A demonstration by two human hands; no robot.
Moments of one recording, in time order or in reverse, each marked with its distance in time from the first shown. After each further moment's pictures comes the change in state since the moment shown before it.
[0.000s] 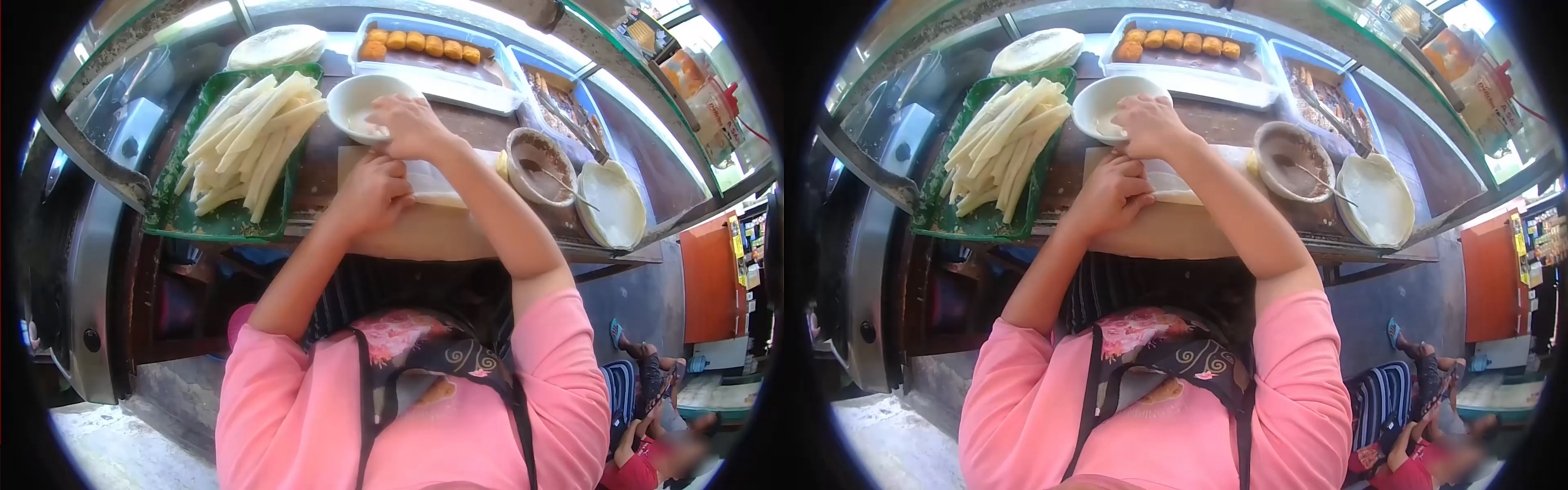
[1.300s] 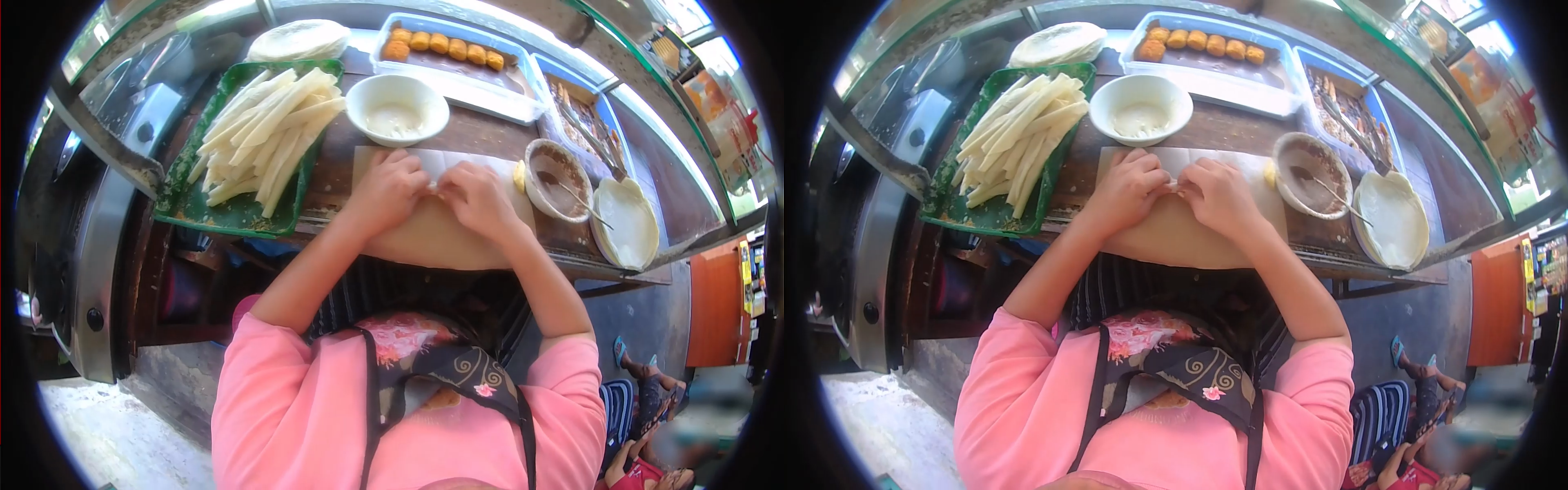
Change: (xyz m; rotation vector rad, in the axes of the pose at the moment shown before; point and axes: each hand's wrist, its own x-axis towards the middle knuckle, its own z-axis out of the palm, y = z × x) left_hand 0.001 0.002 0.008 0.239 -0.063 -0.148; right_hand -0.121 -0.014 -0.013 0.251 0.149 0.089
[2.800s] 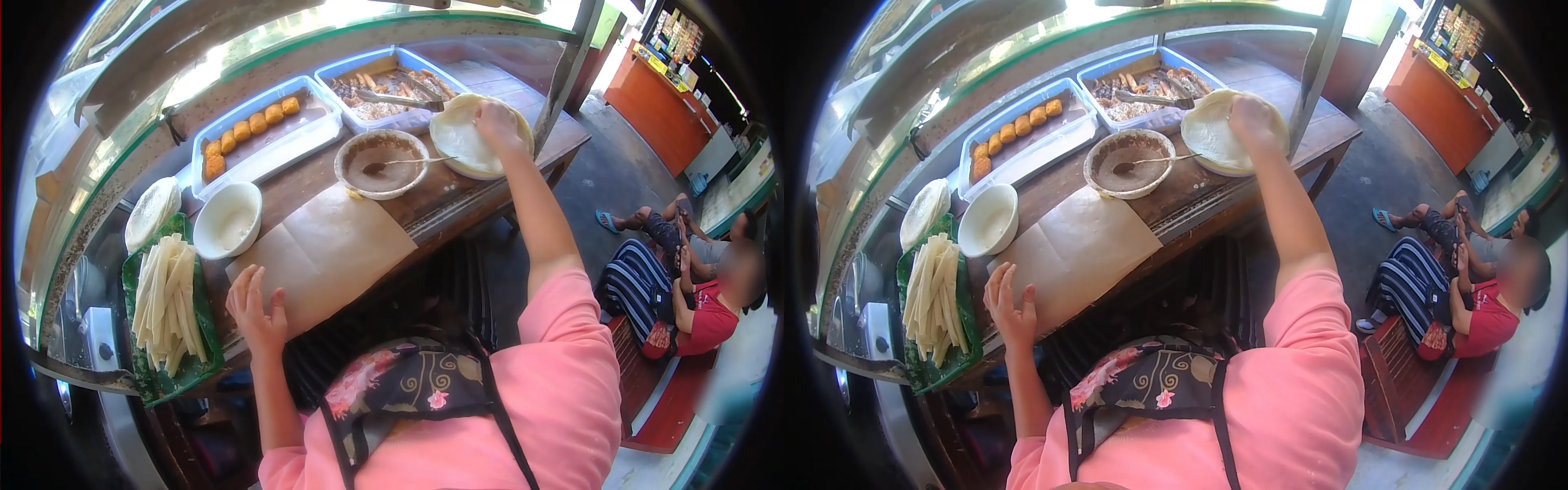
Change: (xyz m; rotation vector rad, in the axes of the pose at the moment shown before) left_hand -0.040 0.030 -0.019 0.094 0.167 -0.076; right_hand -0.155 0.205 -0.192 -0.638 0.340 1.072
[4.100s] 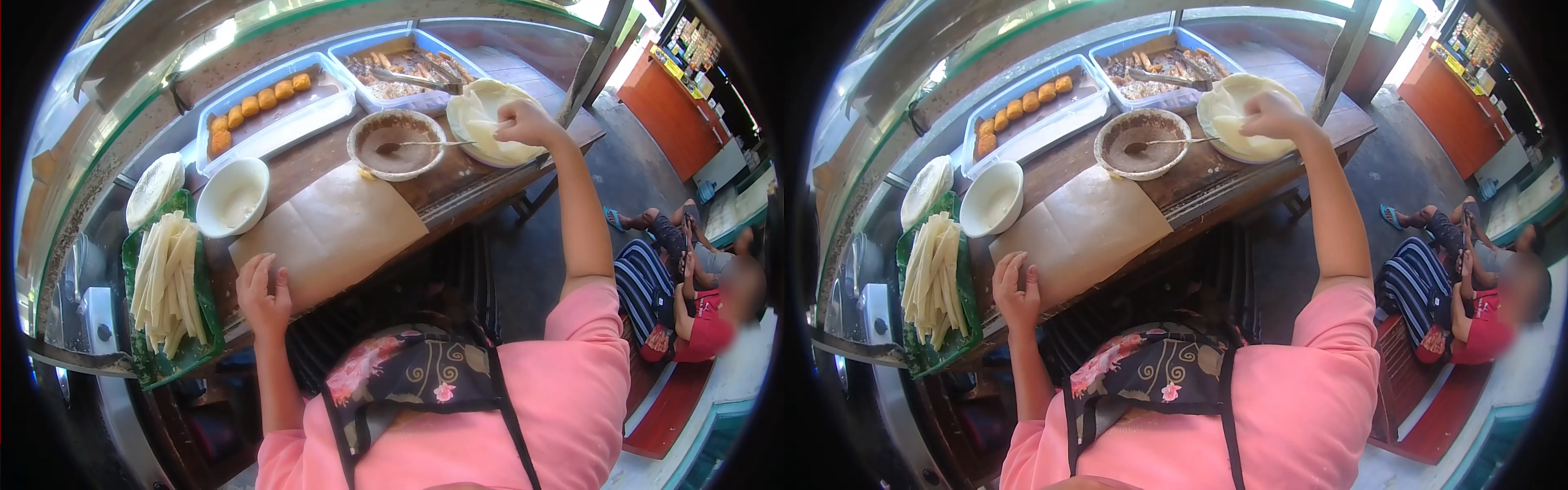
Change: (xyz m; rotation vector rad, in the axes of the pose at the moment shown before) left_hand -0.006 -0.009 0.013 -0.131 0.046 -0.063; right_hand -0.034 0.010 -0.069 0.195 -0.387 -0.382
